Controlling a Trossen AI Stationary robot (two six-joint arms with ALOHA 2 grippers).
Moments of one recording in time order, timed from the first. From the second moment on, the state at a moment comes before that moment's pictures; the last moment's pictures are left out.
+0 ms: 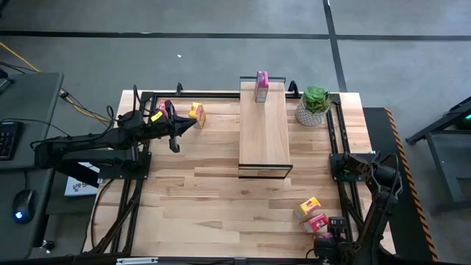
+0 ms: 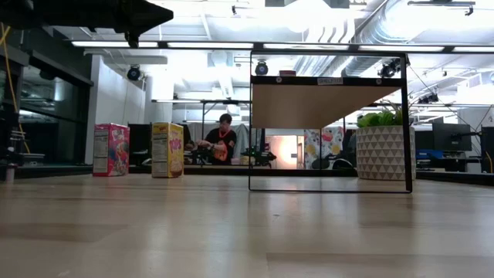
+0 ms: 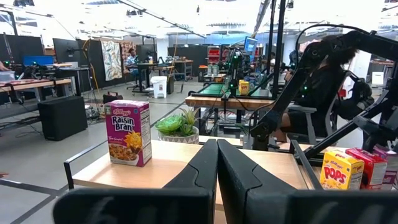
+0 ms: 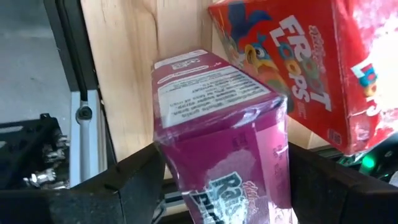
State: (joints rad) left arm 0.27 0.64 0.40 0.36 0.03 0.01; right arm 1.18 2.00 1.65 -1.47 0.01 1.20
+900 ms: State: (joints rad) left arm 0.27 0.64 0.40 0.36 0.03 0.01; right arm 1.09 2.00 1.65 -1.47 0.03 1.81
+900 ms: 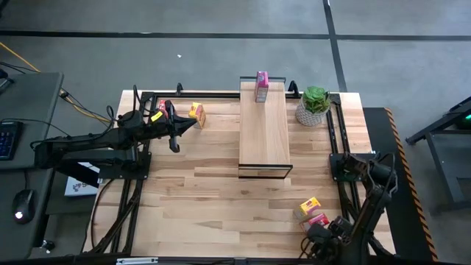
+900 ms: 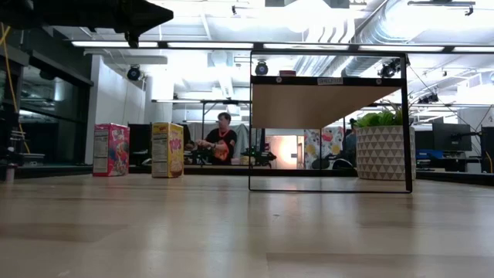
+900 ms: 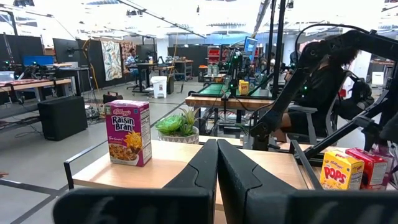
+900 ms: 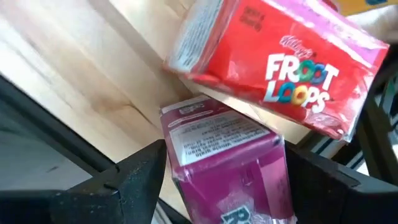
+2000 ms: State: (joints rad) left arm 0.27 0.64 0.40 0.36 0.03 0.01; right arm 1.04 2.00 1.65 -1.44 -0.17 1.72
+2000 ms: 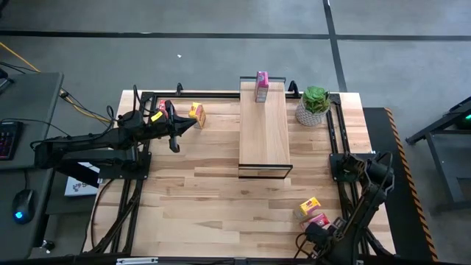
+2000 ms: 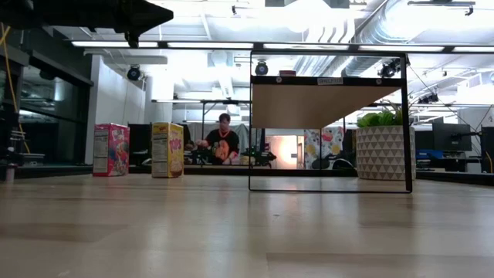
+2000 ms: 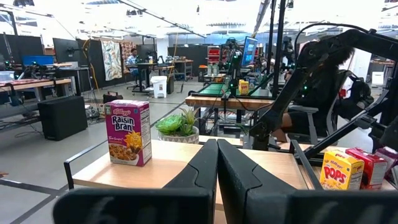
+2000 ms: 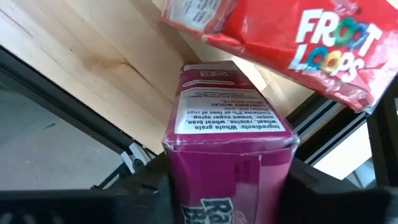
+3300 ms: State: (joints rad) left arm 0.27 0.64 0.40 0.36 0.03 0.00; right arm 0.12 1.91 2.32 -1.57 0.79 0.70
